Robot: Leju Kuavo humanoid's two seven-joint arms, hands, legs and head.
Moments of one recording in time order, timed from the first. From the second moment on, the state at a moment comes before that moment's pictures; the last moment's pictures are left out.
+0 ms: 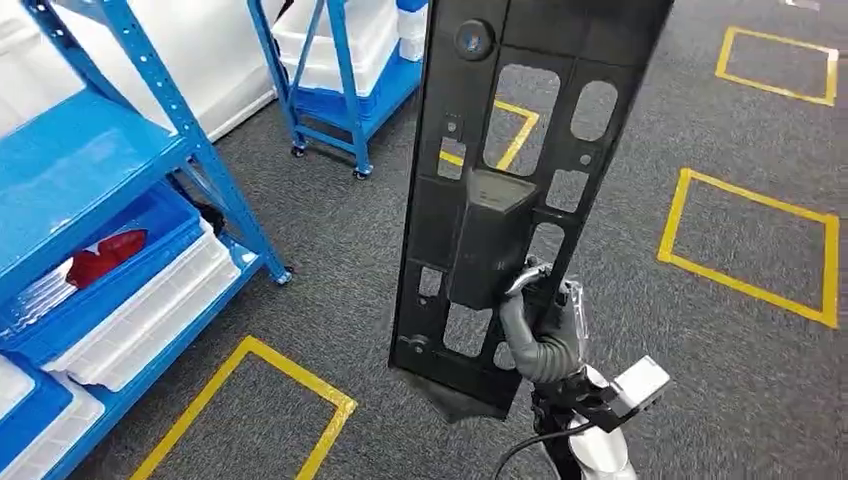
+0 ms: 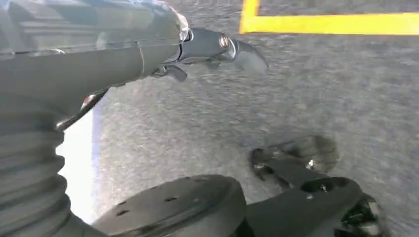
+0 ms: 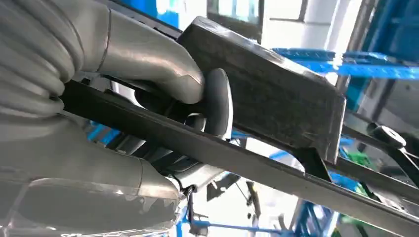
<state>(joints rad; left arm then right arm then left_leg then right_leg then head) -0.11 -0.17 0.99 -0.20 -1.20 0.09 -0.09 -0.10 0.06 0.30 -1.72 -0.06 0.16 -0.50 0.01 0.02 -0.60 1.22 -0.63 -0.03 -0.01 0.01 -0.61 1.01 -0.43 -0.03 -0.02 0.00</state>
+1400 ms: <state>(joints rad) -0.11 -0.18 0.99 -0.20 -1.21 0.09 -0.09 -0.21 0.07 0.31 -1.76 -0.06 0.19 -0.48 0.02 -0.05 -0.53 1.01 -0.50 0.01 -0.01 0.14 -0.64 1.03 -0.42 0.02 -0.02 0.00</state>
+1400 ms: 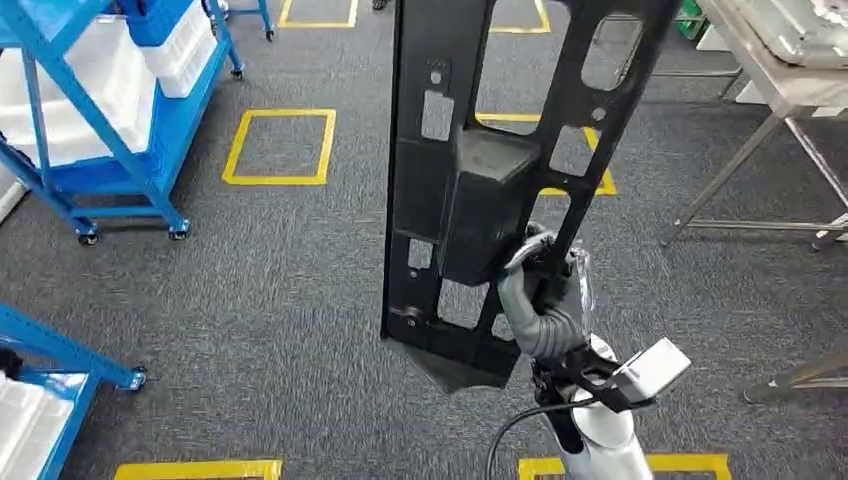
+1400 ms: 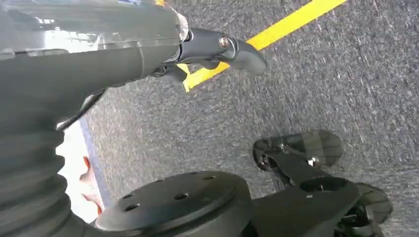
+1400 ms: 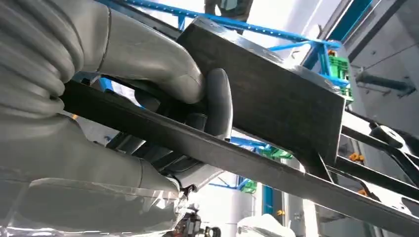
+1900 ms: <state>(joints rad) -0.11 -0.17 0.99 -0.20 -1.21 0.09 -0.08 -0.26 0.06 0.32 -1.77 -0.09 0.18 -0.46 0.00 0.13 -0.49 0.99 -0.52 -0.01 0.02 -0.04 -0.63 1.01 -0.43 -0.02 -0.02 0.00</state>
